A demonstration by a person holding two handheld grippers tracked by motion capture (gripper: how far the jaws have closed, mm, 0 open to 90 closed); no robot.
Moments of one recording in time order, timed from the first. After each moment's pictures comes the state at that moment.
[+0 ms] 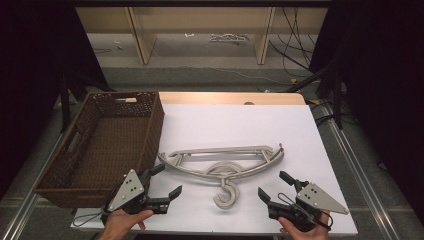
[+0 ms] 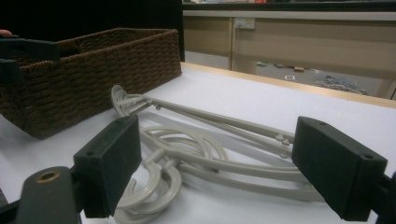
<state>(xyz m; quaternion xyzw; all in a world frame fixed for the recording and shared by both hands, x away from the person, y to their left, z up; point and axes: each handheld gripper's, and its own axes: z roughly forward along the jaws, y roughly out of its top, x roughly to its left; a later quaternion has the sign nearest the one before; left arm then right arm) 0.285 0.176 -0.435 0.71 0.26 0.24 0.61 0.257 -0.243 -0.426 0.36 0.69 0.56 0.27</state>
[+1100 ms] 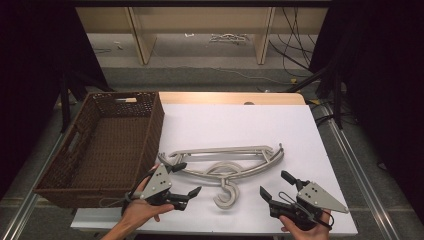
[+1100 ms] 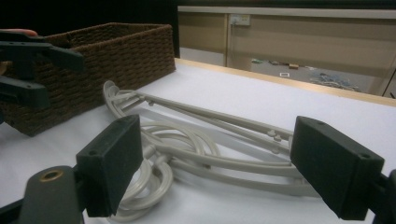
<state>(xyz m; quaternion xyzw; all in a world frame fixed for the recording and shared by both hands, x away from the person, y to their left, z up) 0.311 0.127 -0.440 0.78 0.20 0.21 0.56 0.258 -0.245 -0.428 0.38 0.70 0.55 0.26</state>
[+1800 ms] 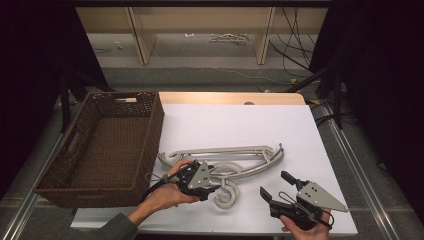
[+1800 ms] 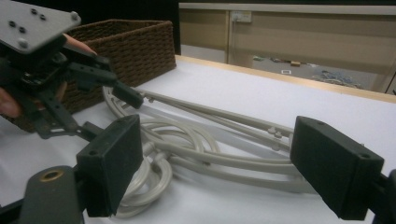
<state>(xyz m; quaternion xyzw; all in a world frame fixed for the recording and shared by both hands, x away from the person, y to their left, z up) 0.352 0.061 -0.453 0.90 0.07 0.20 0.39 0.260 -0.245 -0.430 0.38 0.69 0.56 0.26</state>
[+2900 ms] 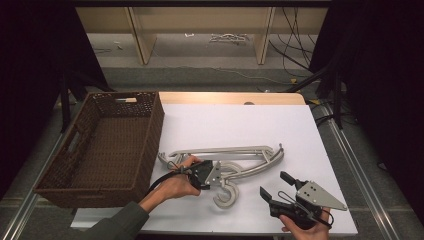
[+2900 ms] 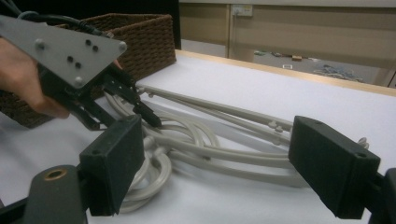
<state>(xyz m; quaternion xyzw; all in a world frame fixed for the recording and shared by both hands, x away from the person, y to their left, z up) 0.378 0.038 -0.460 0.94 -0.02 0.21 0.27 0.261 -0.246 -0.431 0.38 0.70 0.54 0.25</state>
